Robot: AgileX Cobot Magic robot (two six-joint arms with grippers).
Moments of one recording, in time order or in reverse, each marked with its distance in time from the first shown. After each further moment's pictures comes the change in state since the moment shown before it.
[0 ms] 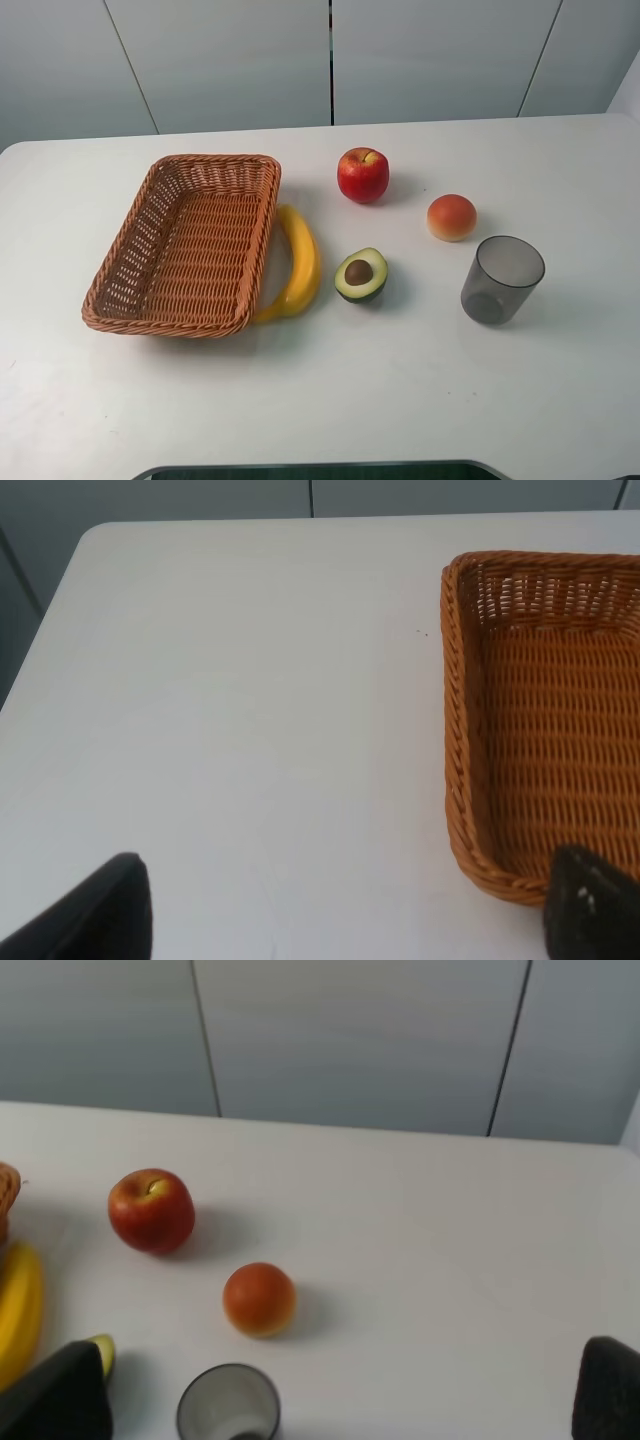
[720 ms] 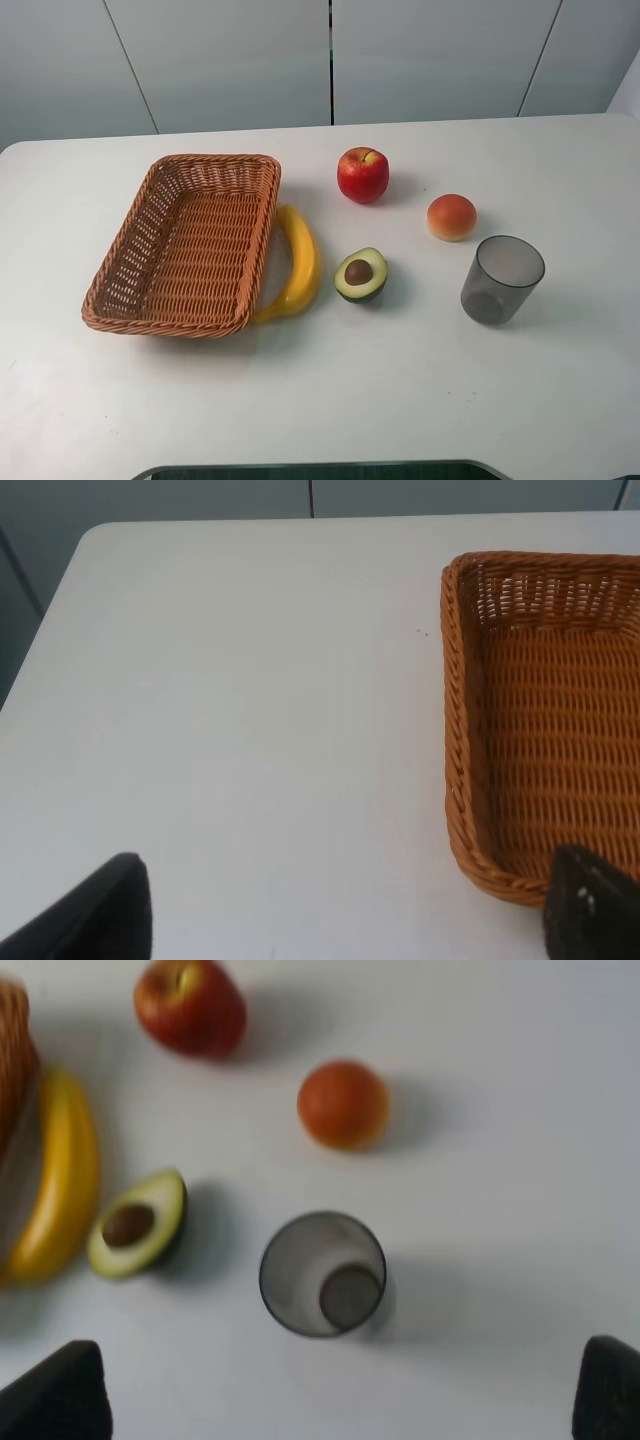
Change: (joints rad) left arm 0.000 0.000 0.000 0.000 0.000 0.000; right arm 0.083 0.377 0.109 0.090 -0.020 0.046
